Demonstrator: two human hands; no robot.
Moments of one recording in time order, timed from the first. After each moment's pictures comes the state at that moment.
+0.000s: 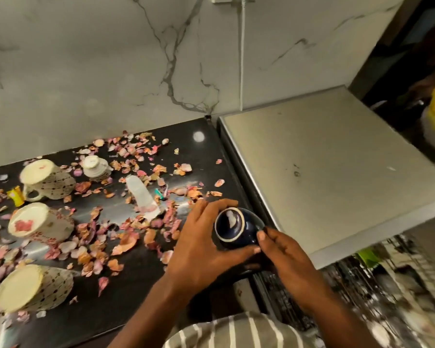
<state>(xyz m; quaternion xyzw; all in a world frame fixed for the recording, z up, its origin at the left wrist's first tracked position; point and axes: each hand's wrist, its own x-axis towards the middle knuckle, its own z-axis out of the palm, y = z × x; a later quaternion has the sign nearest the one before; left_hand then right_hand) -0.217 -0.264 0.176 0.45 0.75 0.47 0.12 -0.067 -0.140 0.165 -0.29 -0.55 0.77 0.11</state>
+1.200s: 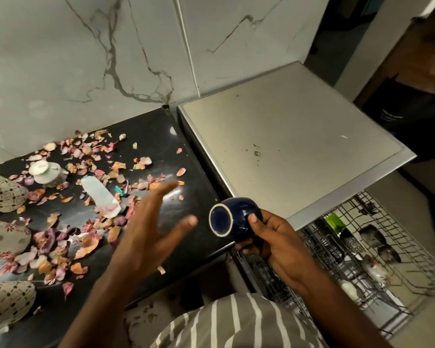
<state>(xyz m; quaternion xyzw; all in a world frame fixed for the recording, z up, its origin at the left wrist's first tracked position) -0.222 -0.264 0.170 0.46 0.79 0.36 0.18 -0.009 -0.106 0.156 -0.33 -0.44 0.82 0.15</state>
